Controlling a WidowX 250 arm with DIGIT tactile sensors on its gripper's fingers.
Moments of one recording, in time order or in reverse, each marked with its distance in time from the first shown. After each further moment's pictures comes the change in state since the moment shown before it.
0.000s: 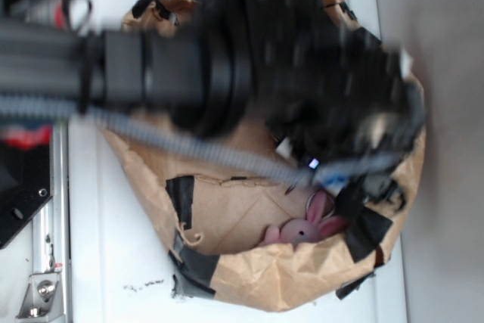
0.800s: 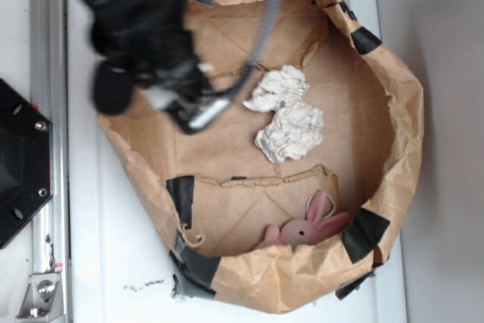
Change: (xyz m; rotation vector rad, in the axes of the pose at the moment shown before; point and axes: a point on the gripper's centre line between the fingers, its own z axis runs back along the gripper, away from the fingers) arm -0.063 0.079 0.120 -0.175 -0.008 -0.231
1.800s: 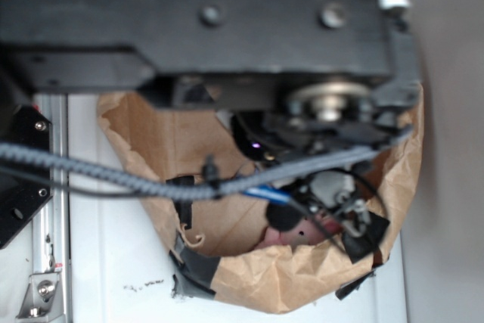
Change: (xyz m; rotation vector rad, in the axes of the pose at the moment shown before) arm 0.025 -0.060 -0.049 0.321 0.016 -0.045
